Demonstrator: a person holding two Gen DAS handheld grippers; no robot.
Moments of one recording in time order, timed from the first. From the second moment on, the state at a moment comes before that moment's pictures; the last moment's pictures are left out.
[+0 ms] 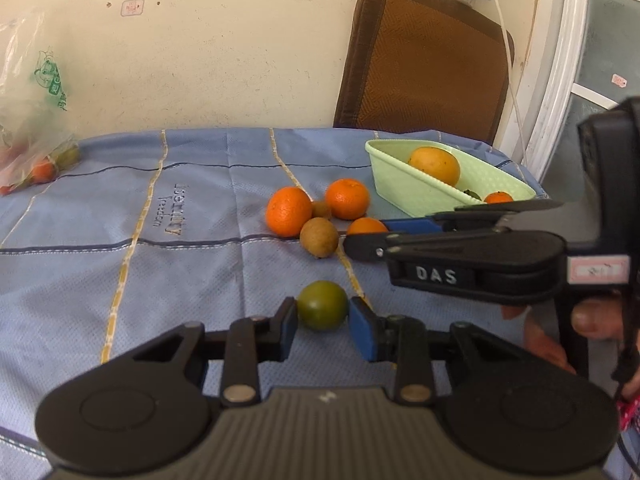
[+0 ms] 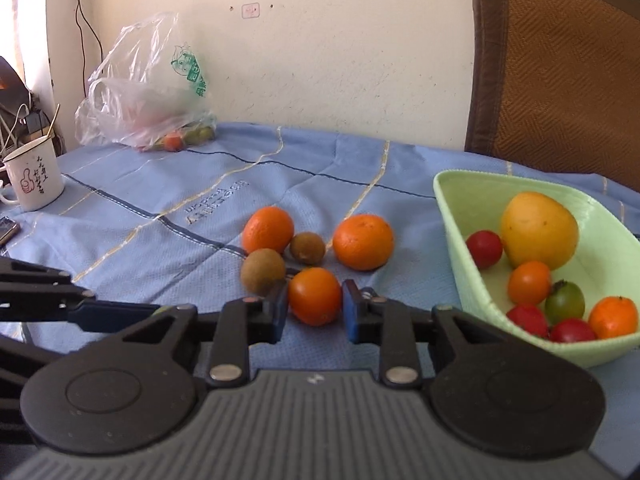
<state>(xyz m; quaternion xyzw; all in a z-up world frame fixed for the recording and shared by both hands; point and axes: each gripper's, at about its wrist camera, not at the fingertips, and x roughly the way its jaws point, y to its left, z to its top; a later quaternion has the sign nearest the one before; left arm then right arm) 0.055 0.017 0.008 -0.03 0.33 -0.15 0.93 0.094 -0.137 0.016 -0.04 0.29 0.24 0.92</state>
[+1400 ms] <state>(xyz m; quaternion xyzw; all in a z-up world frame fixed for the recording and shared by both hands) 0.025 -0.056 0.028 0.03 0.29 -0.26 0.92 -0.021 -0.219 0.019 0.03 0.23 0.16 0.96</state>
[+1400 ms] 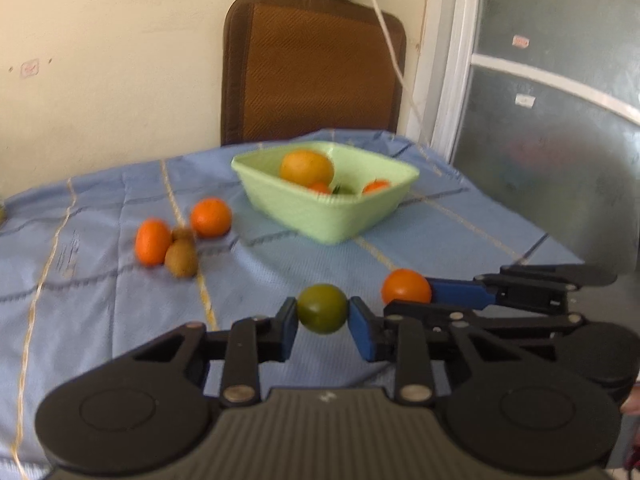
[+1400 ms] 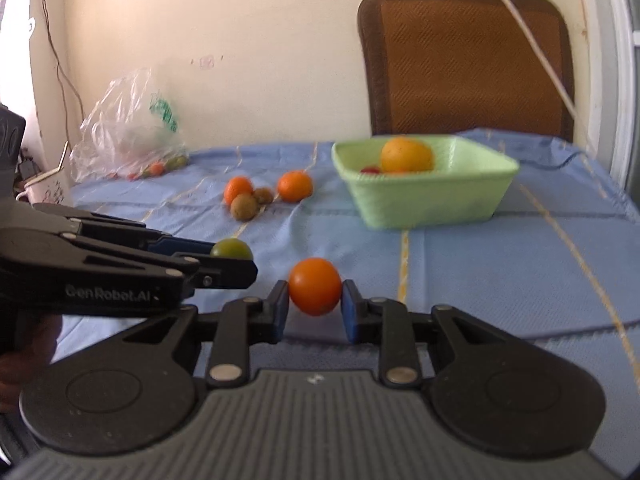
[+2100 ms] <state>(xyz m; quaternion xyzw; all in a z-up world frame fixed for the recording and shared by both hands) 0.170 -0.114 0.042 0.00 0.32 -0.24 0.92 0.074 -0.253 0.026 0.03 0.19 0.10 0.98</state>
